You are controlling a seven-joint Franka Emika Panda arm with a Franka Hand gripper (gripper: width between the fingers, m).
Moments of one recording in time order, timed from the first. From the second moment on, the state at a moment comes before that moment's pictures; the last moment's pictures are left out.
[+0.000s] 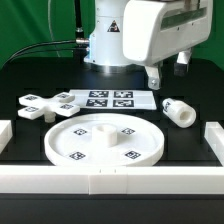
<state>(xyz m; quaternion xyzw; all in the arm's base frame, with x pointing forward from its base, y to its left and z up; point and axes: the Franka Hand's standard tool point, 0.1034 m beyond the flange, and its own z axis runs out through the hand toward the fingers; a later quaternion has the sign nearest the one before) 0.563 0.058 0.118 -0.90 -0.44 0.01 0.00</state>
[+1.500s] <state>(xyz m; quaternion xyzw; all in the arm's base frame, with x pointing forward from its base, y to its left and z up) 0.555 -0.037 0.050 -0.83 -0.56 0.02 0.01</state>
